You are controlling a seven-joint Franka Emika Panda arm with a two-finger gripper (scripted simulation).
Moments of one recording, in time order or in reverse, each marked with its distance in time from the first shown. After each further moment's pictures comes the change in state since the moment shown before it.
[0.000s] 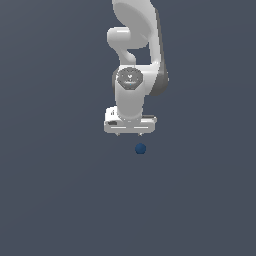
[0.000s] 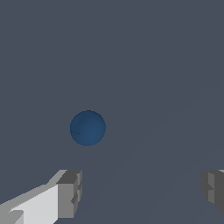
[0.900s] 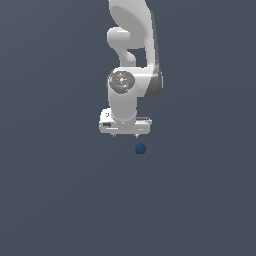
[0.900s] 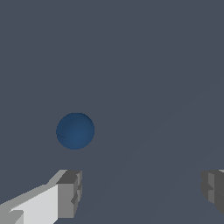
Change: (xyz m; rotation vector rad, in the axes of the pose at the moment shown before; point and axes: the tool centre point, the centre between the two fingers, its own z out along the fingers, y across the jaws) arm 0.001 0.018 0.008 0.013 -0.008 0.037
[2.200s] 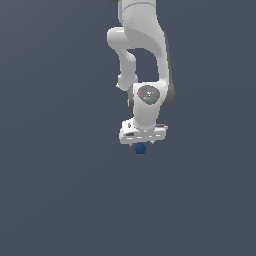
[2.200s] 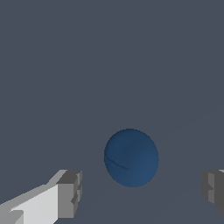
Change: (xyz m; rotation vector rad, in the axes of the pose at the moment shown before) arm 0.012 -0.075 0.055 -0.018 0.098 -0.163
